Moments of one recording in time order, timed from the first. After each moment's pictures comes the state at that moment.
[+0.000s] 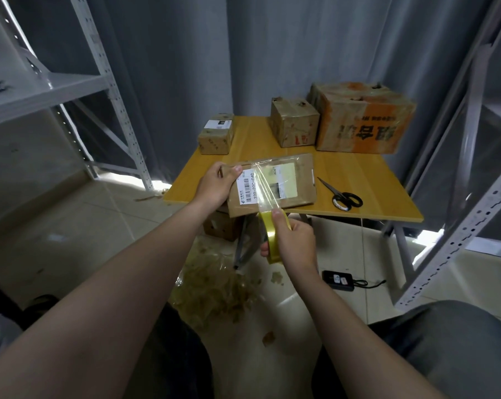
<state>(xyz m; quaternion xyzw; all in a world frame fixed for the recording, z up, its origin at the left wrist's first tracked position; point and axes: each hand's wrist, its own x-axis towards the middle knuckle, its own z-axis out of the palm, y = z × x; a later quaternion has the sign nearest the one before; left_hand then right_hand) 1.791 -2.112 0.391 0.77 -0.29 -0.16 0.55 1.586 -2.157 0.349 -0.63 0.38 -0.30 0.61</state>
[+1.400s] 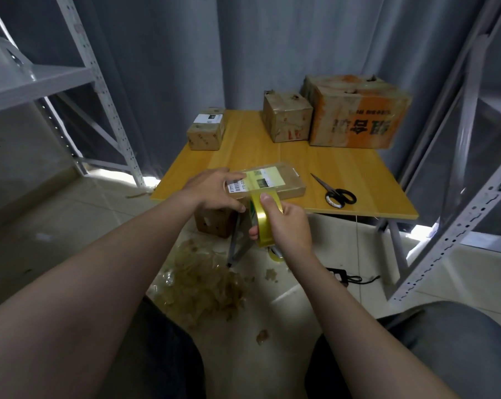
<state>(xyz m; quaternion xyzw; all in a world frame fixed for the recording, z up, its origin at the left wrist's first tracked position) 1.814 -2.127 0.390 0.85 -0.50 -0.10 0.13 1.597 -2.179 0.364 -0.64 0.32 -0.29 0.64</state>
